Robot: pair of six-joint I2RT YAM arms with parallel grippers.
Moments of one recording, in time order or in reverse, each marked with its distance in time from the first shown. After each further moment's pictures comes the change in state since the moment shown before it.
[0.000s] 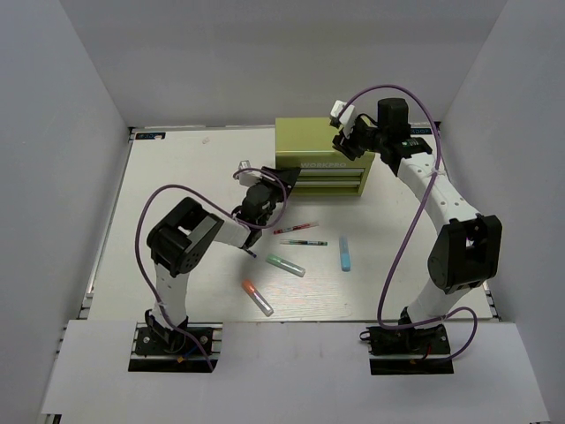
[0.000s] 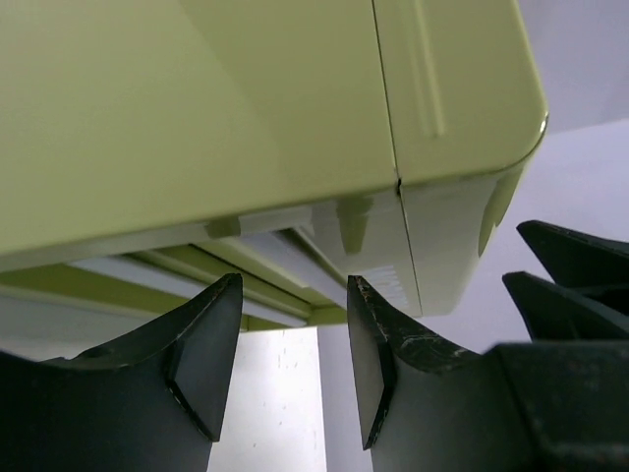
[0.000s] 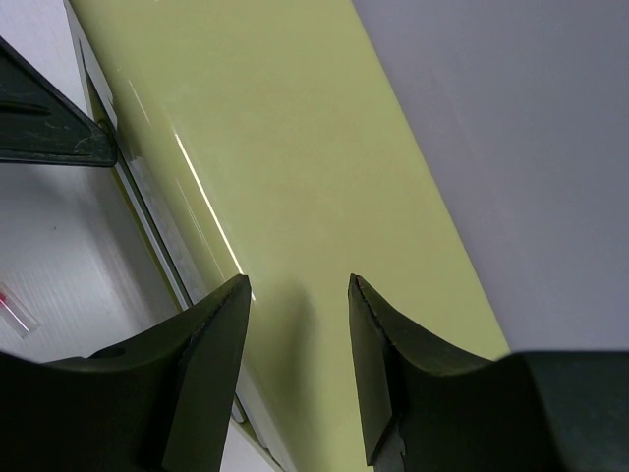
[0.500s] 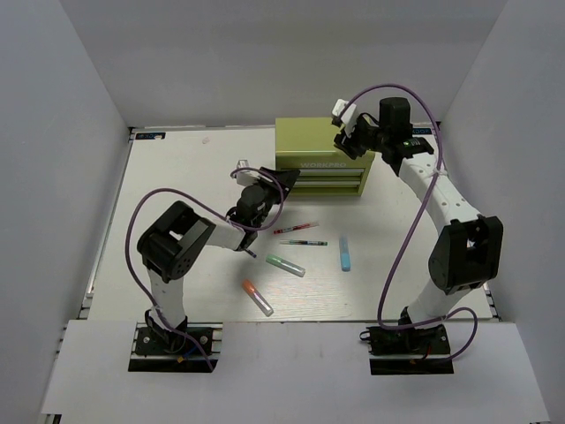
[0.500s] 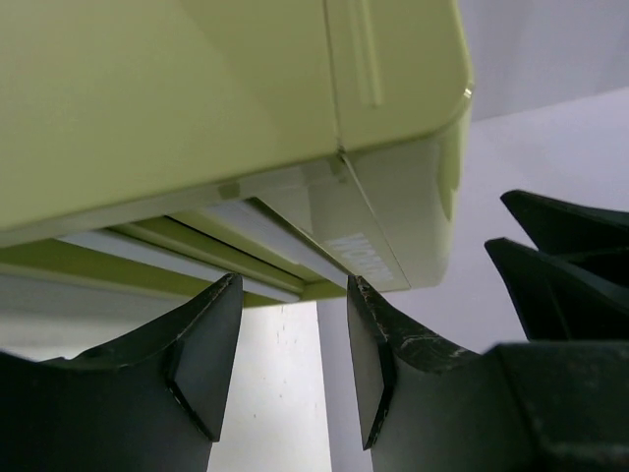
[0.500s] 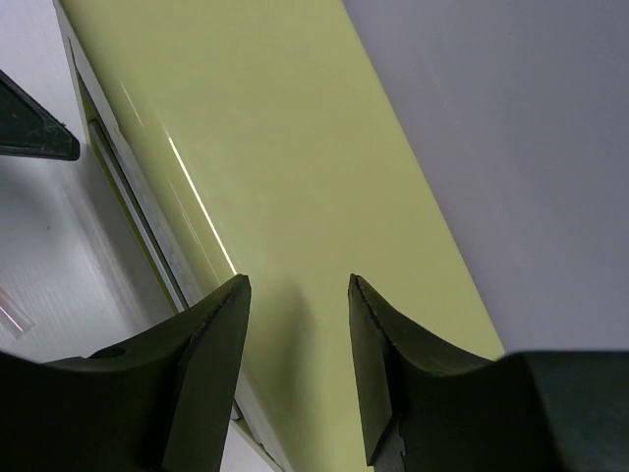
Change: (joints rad) left arm 0.006 -0.078 -0.047 -0.029 0.058 0.027; right arm -0.010 -0.010 0.000 0.005 0.002 0.002
